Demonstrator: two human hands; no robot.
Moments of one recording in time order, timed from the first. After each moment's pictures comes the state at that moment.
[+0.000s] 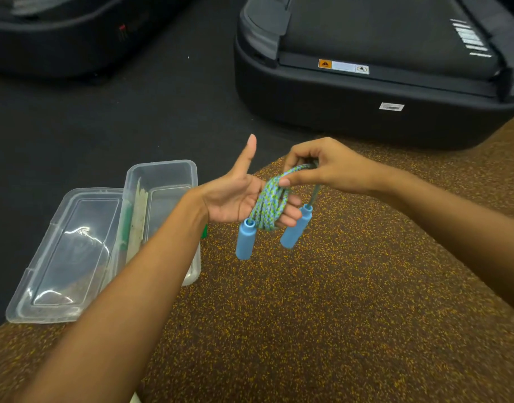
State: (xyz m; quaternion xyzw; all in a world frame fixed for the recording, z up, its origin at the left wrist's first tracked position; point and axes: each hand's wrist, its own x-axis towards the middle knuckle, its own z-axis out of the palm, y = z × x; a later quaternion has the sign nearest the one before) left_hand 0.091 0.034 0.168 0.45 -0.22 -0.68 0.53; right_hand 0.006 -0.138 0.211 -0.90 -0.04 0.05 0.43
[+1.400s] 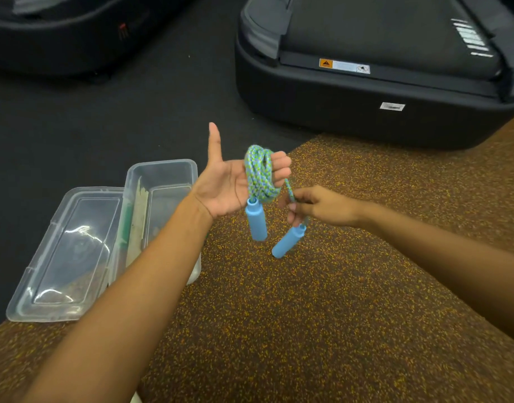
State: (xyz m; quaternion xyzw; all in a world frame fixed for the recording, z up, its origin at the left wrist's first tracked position) left_hand 0.094 0.036 0.160 0.30 -0.13 -0.58 0.75; right_hand -0.008 -0.138 0.144 -0.85 0.06 0.20 0.48
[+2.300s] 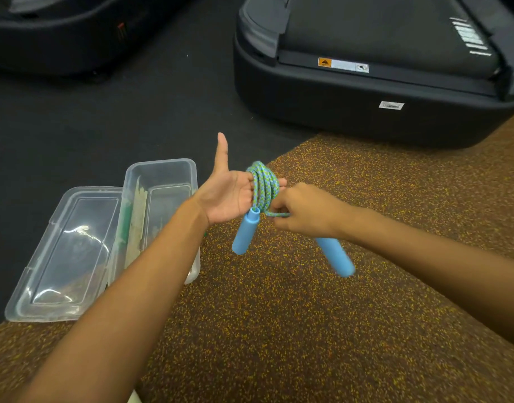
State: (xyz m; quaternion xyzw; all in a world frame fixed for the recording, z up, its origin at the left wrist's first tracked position) left_hand 0.100 0.035 0.138 0.36 -0.13 -0.63 0.67; right_hand -0.011 -0.094 0.174 -0.98 -0.03 0.12 0.14
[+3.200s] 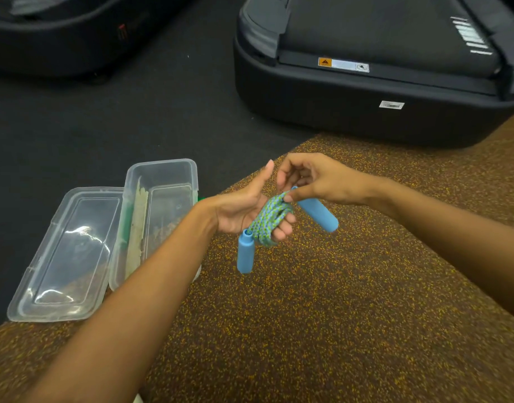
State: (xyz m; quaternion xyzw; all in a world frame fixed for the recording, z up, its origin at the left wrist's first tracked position) left_hand 0.079 0.027 0.148 0.52 -0.18 -0.70 0.46; right_hand 0.003 -0.134 0.188 -0.84 -0.03 0.12 0.52
